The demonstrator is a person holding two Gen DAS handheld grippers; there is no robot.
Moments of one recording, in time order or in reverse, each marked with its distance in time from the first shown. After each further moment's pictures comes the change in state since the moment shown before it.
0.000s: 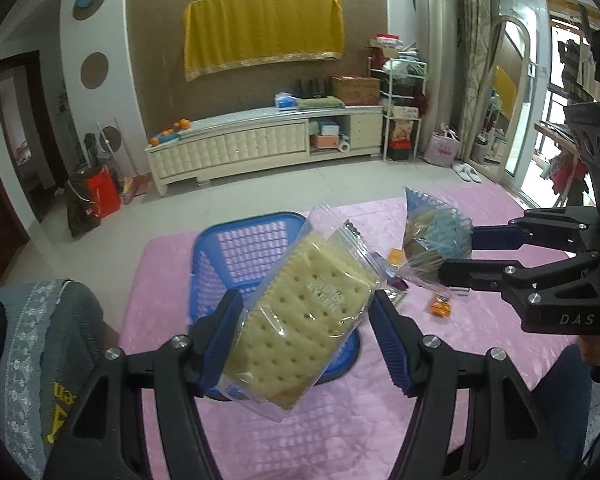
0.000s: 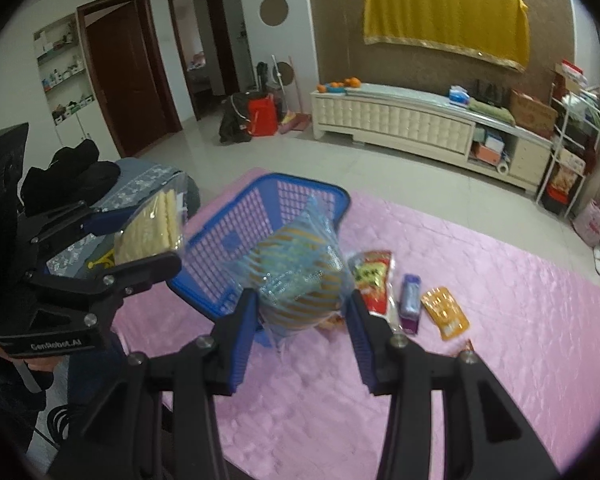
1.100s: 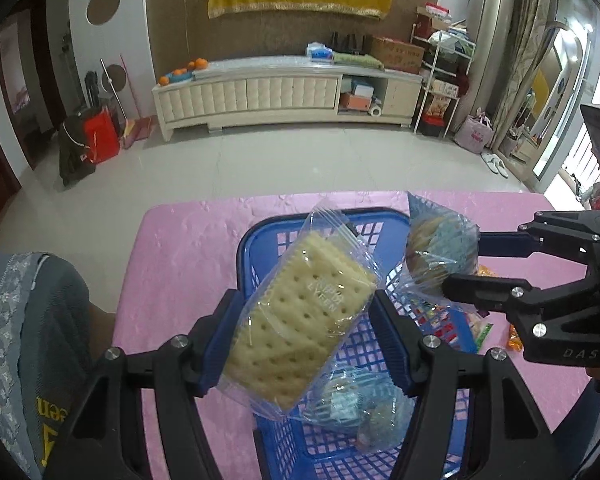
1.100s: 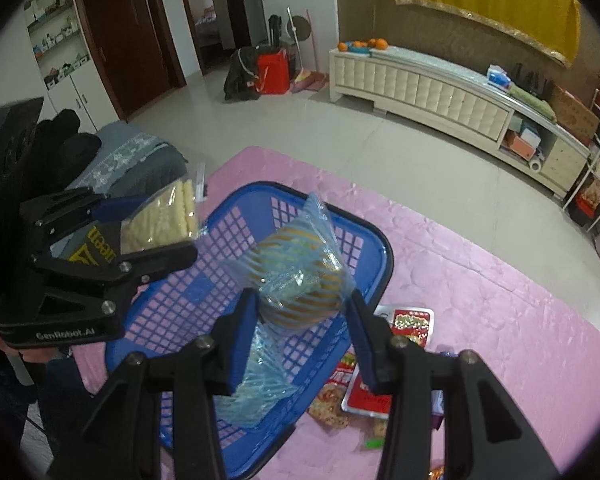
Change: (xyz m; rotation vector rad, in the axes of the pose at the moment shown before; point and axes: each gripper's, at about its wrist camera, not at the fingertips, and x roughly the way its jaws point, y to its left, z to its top) left arm 0.150 0.099 0.038 -0.119 0.195 -0.023; right arm 0.161 -0.001 0.076 -0.067 0.202 0.024
